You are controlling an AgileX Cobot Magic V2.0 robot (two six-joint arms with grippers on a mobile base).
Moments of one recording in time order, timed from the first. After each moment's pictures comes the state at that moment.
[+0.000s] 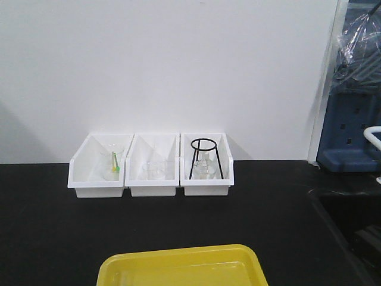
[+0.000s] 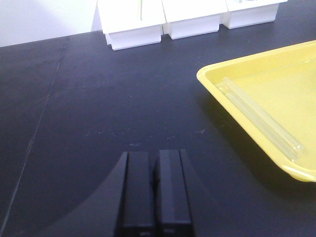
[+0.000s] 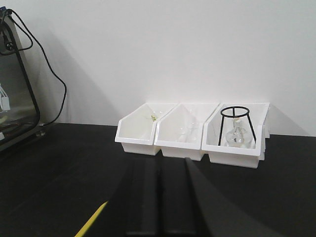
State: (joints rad) left arm -0.07 -0.01 0.03 -0.07 0.34 0.10; right arm 0.35 0.56 -0.50 -1.76 -0.19 1.94
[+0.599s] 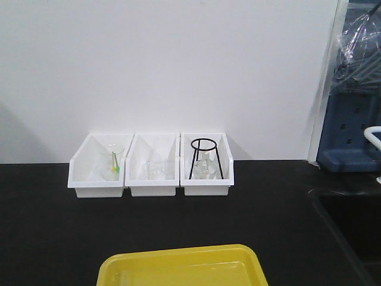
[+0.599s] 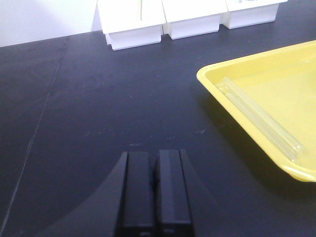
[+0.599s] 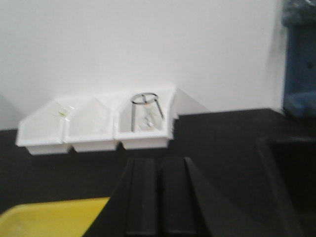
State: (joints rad) left arm -0.07 -0.01 0.03 -0.08 0.34 0.10; right arm 0.35 0.60 -0.50 -0.89 0.21 1.05
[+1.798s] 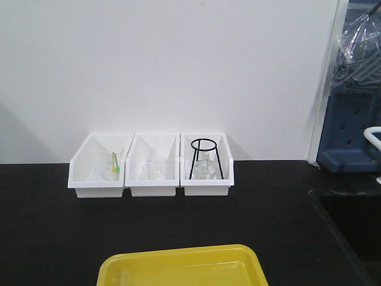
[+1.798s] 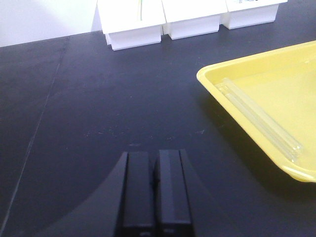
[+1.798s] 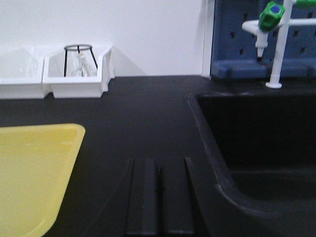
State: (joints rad) left arm -0.07 -0.01 0.03 -0.08 0.34 0.10; right arm -0.01 -0.01 0.03 0.11 0.20 -0.10
